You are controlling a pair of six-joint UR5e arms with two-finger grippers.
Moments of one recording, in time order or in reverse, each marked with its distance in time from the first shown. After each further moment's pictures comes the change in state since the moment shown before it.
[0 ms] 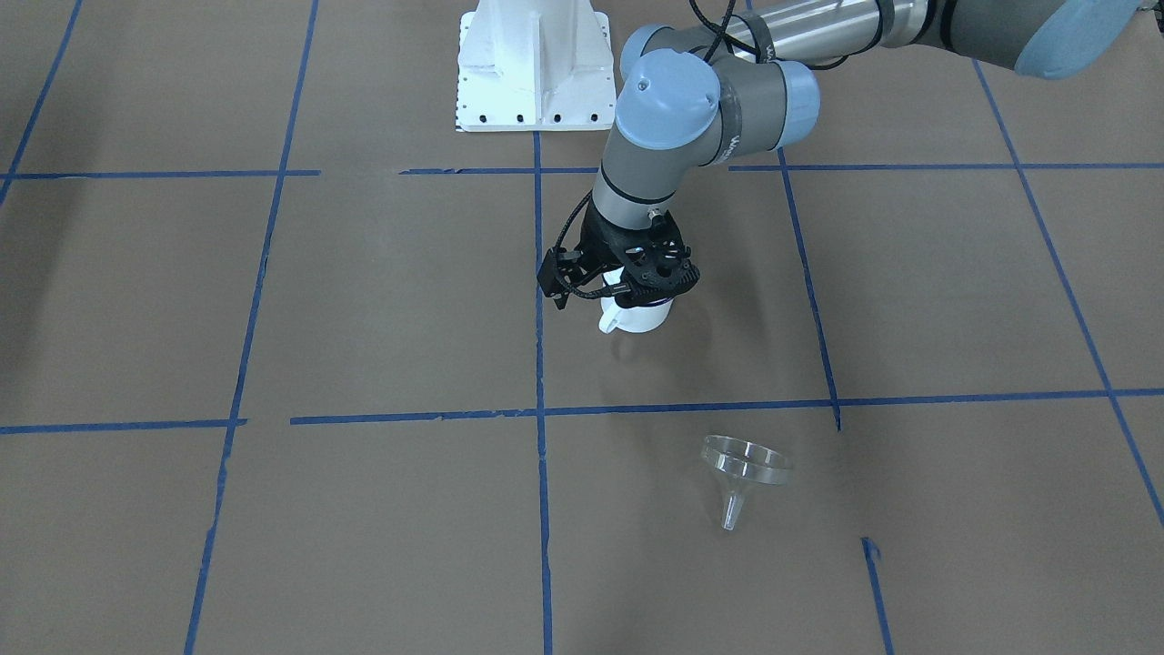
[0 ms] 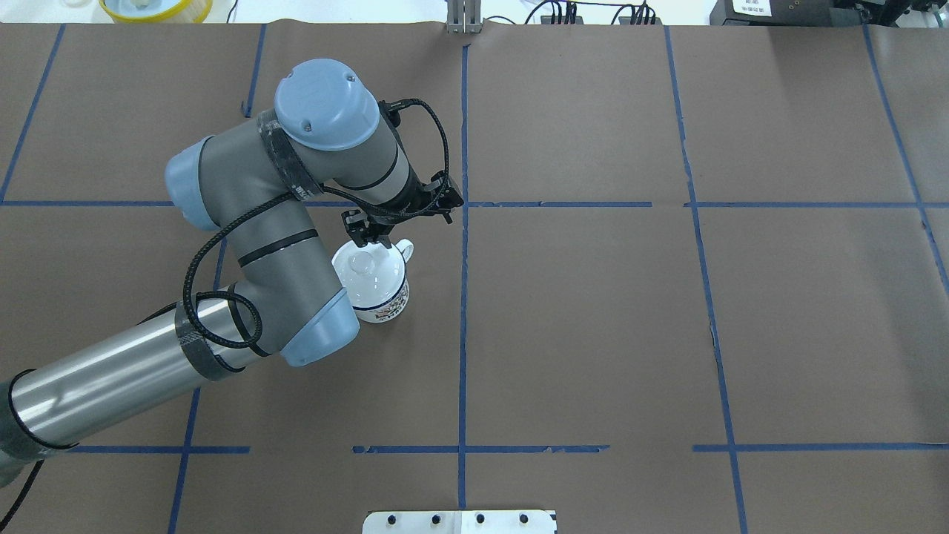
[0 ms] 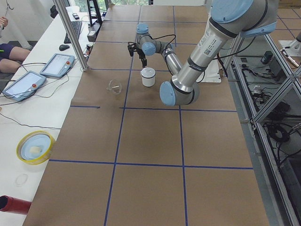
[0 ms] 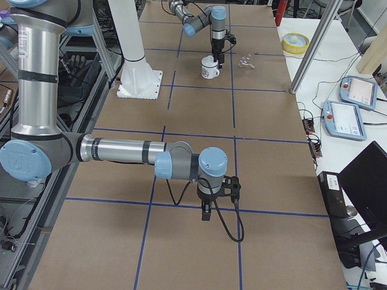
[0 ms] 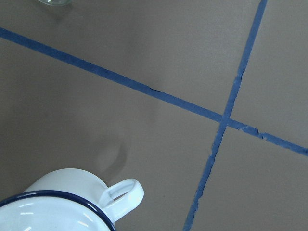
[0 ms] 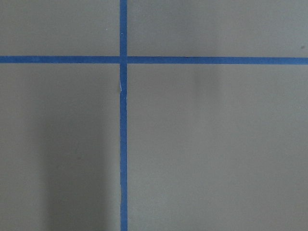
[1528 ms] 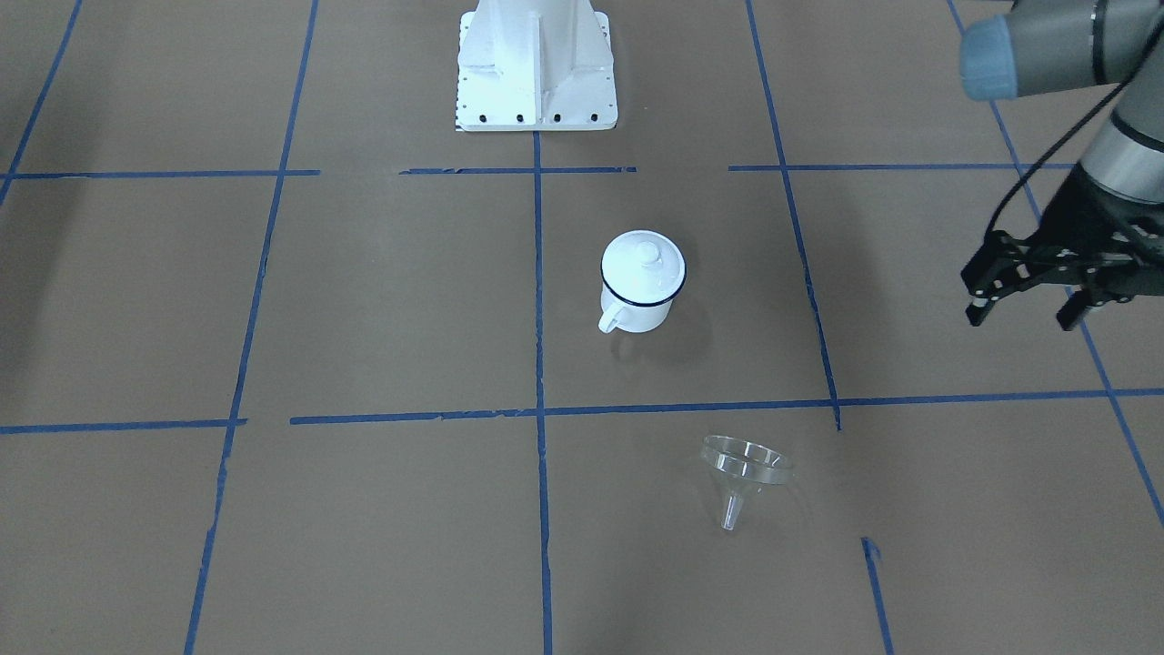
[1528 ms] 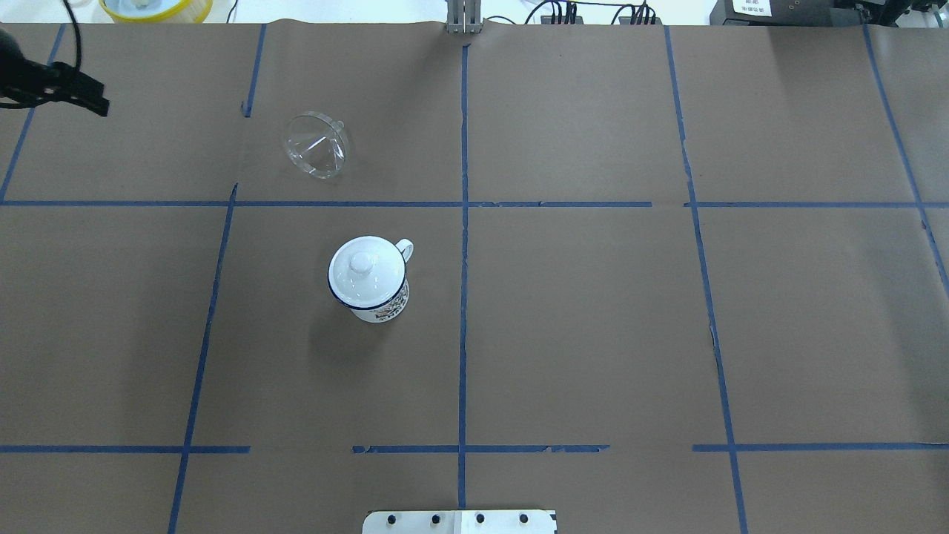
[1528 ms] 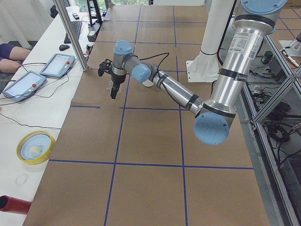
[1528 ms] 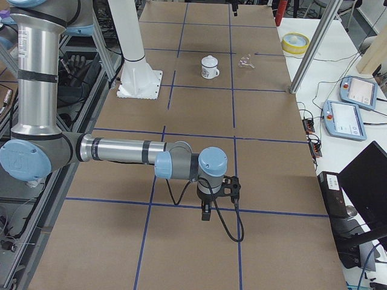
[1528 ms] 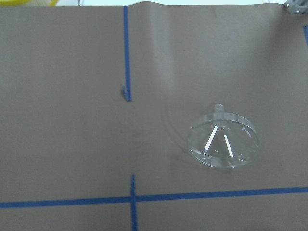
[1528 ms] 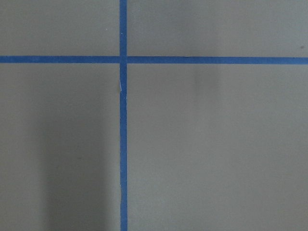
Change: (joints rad) left arm -0.575 0.534 -0.224 -0.033 -0.143 1.008; right arm 0.000 0.000 -0.001 0.000 0.000 0.000
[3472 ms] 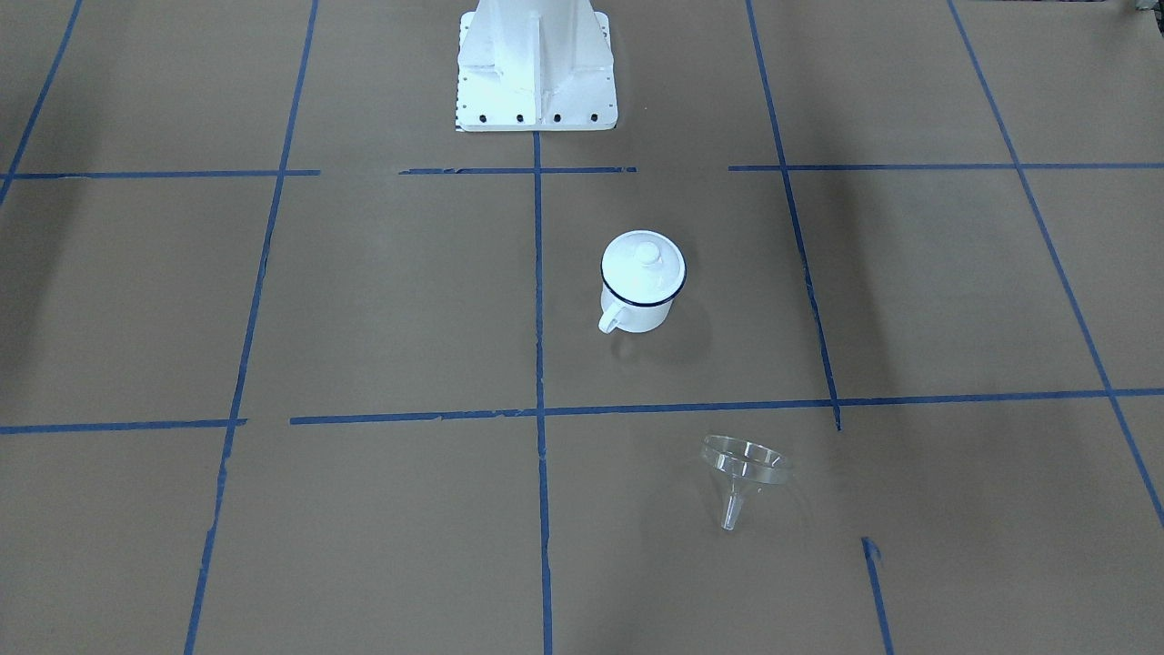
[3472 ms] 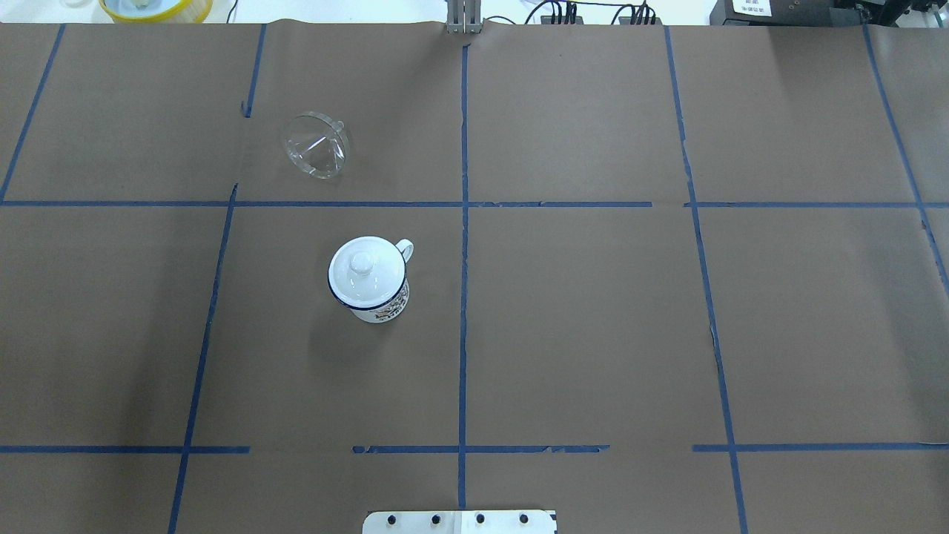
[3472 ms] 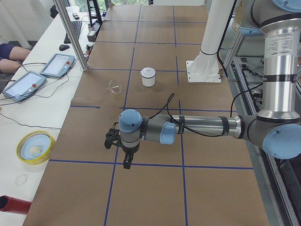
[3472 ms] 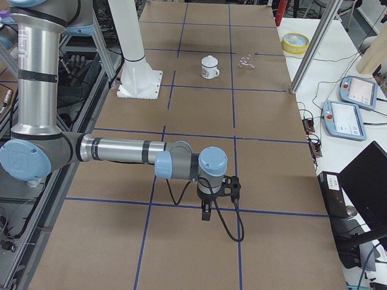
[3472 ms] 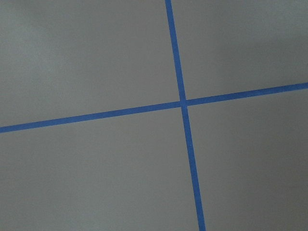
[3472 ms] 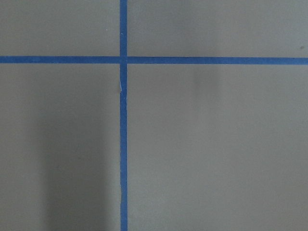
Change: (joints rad) left arm -0.349 0.312 0.174 0.025 -0.191 0.548; right arm 0.000 0.000 0.001 0.000 0.000 0.000
